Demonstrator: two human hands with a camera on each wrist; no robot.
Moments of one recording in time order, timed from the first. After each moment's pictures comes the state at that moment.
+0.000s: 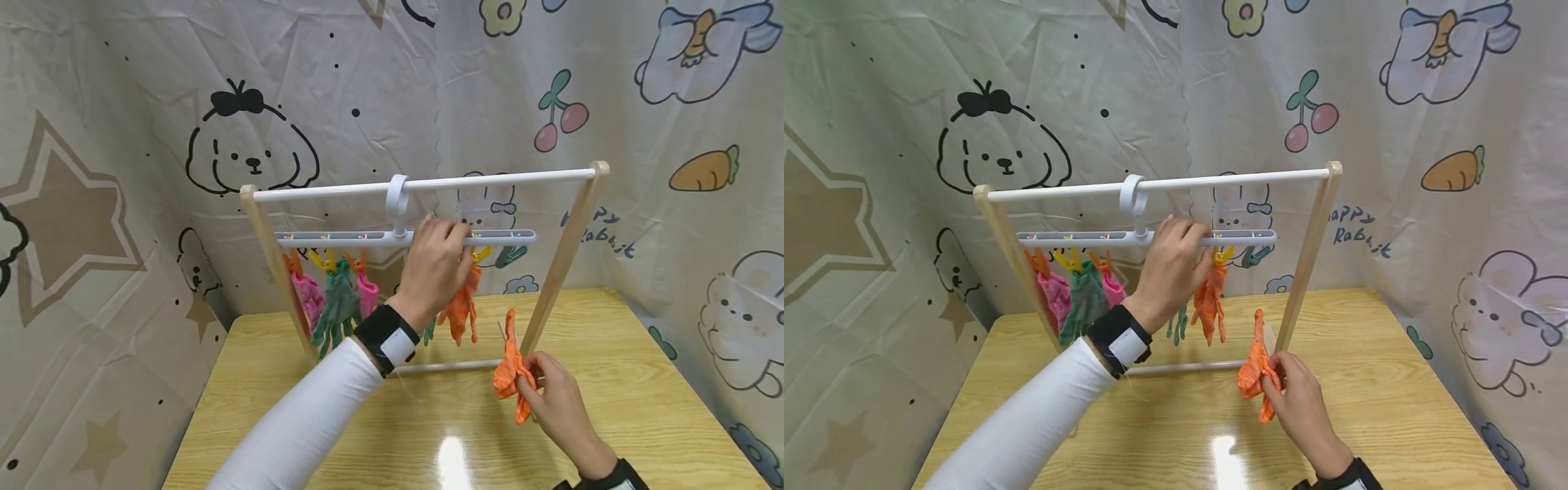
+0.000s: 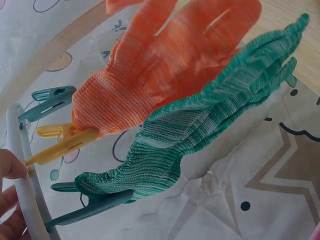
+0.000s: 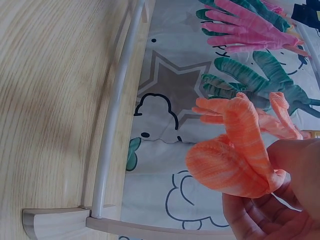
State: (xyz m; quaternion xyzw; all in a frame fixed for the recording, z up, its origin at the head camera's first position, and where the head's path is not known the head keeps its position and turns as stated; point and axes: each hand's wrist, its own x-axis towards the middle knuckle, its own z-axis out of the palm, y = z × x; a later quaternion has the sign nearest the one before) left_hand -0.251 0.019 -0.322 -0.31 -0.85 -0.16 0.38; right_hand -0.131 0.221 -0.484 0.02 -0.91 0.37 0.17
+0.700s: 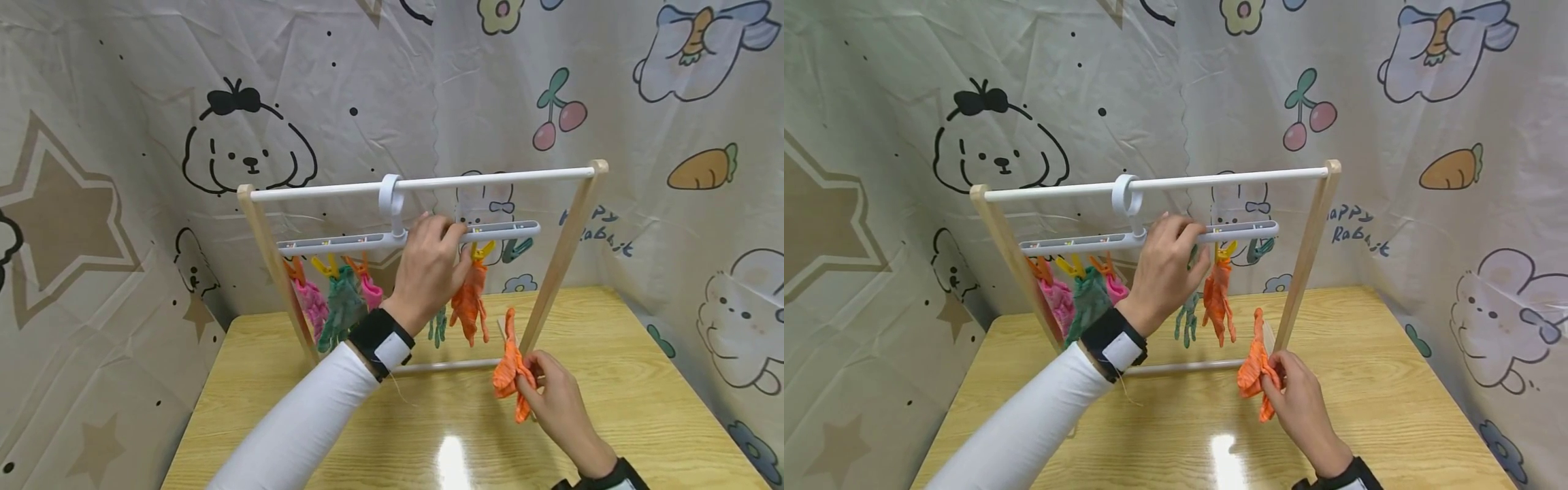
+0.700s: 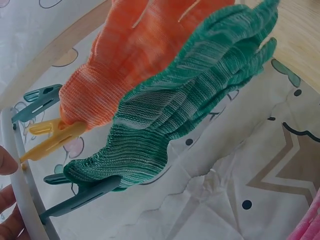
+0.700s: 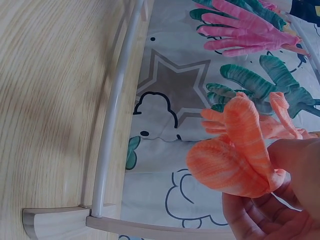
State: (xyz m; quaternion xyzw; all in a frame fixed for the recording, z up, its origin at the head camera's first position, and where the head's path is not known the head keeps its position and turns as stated) left_hand -0.250 0.015 -0.324 -0.32 -0.83 -0.16 0.42; right_hand -0.131 0.222 -0.485 0.02 -0.91 0.37 0.17
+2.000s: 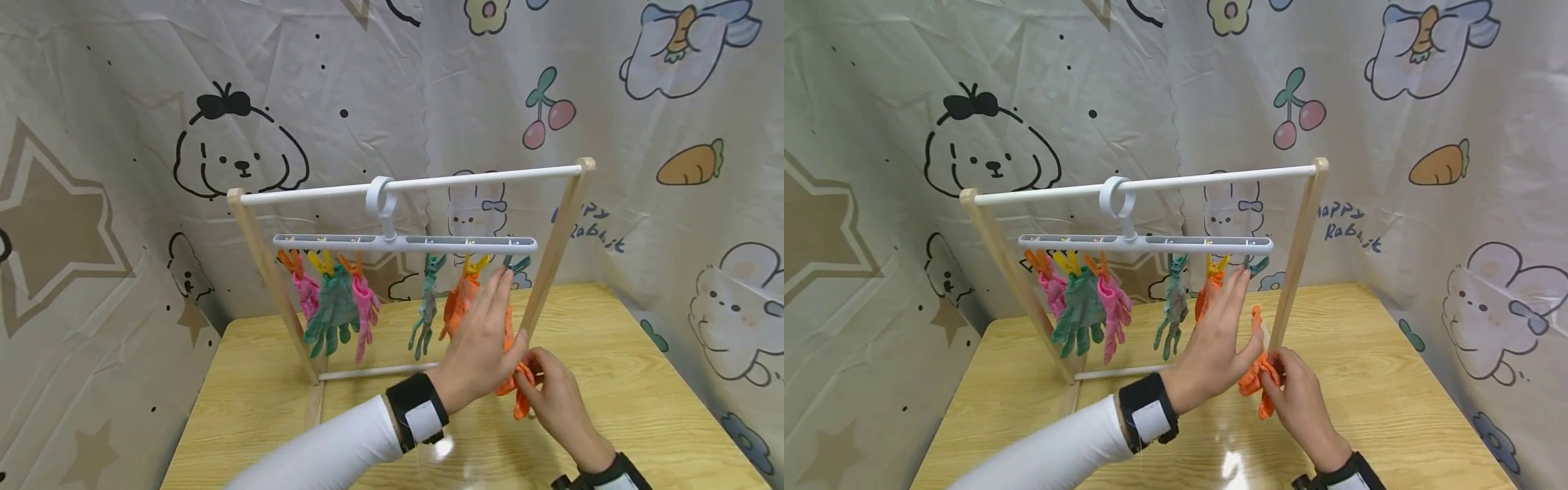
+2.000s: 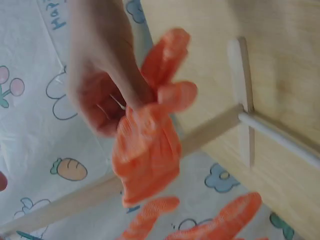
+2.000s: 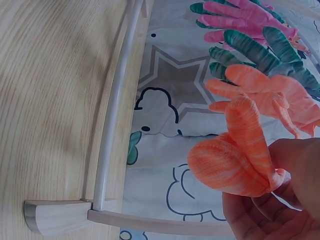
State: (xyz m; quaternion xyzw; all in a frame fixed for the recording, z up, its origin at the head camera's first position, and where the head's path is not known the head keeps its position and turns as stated) left_hand -0.174 0.067 -0.383 -0.39 -0.84 -0.30 0.22; right_hand -0.129 0.230 -0.485 0.04 -0.91 0.36 0.20
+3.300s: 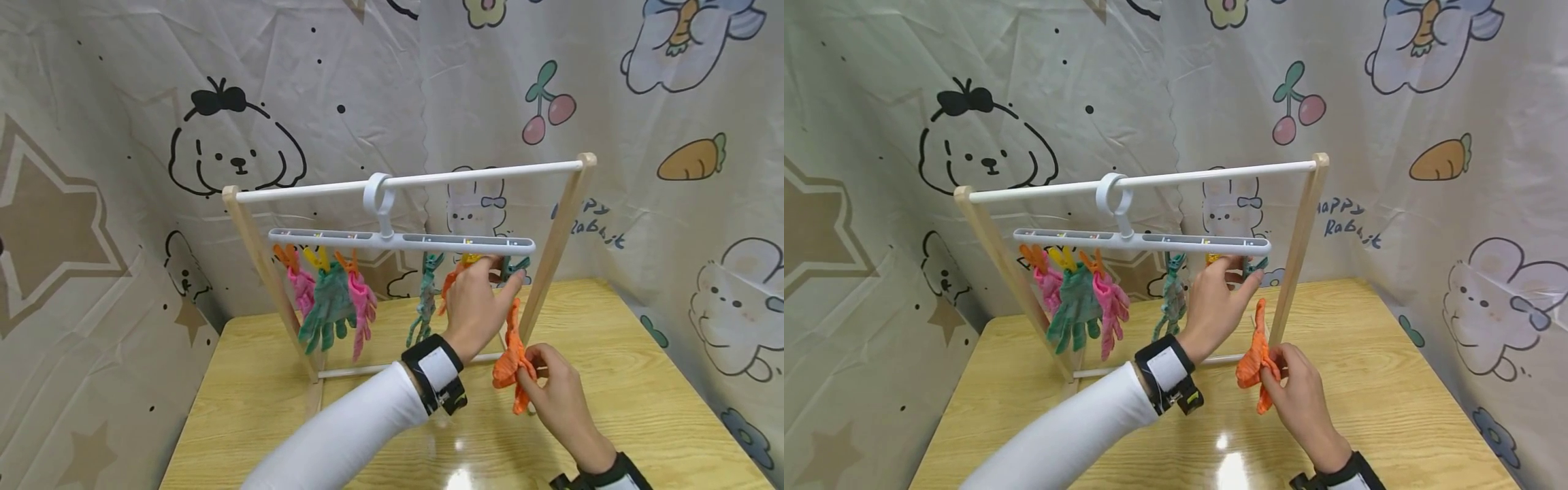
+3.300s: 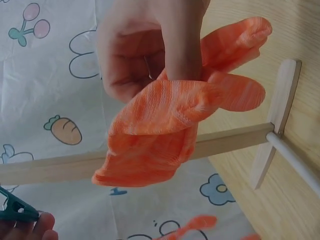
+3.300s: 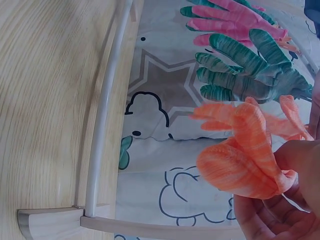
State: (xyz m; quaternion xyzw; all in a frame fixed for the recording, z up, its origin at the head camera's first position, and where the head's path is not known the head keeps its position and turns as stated) left_hand -0.207 0.090 -0.358 -0.21 -0.85 -0.46 0.16; right_hand -0.125 0.228 -0.482 0.03 -0.89 0.37 0.25
